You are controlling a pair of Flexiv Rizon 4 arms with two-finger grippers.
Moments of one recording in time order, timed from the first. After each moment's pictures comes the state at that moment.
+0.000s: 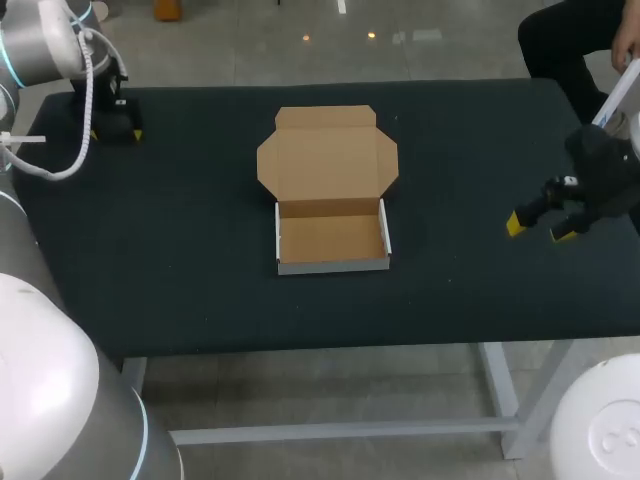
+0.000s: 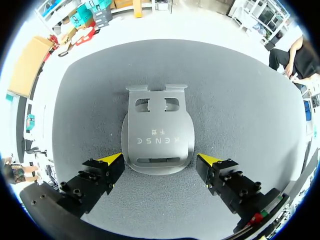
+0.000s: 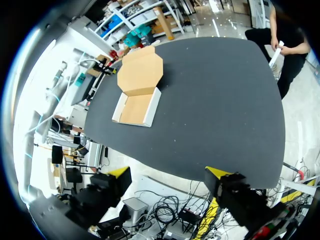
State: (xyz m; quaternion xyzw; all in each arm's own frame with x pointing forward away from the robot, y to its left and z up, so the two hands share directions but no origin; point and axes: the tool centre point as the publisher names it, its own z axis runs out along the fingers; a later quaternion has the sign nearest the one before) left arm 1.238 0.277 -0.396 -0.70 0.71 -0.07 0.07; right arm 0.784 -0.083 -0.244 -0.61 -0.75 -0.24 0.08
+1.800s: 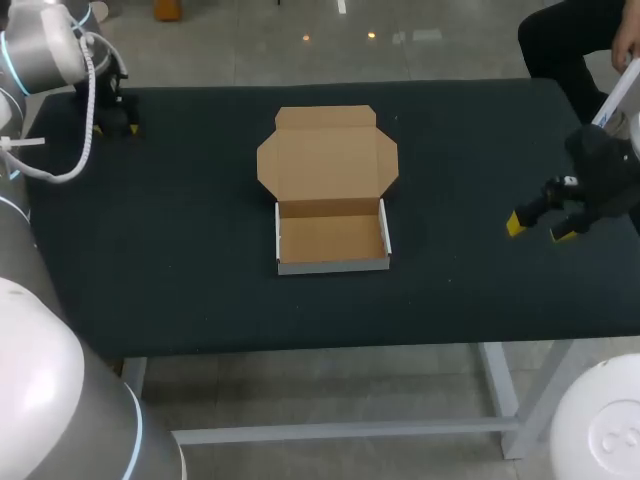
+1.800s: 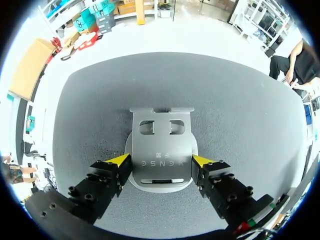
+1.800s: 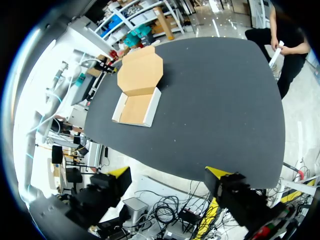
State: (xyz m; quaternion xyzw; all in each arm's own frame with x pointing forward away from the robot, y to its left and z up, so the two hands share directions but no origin) left arm 1.260 0.281 -0.398 -0.70 0.70 -0.09 0.09; right arm 0.784 -0.083 -0.244 -0.61 -0.75 -0.24 0.08
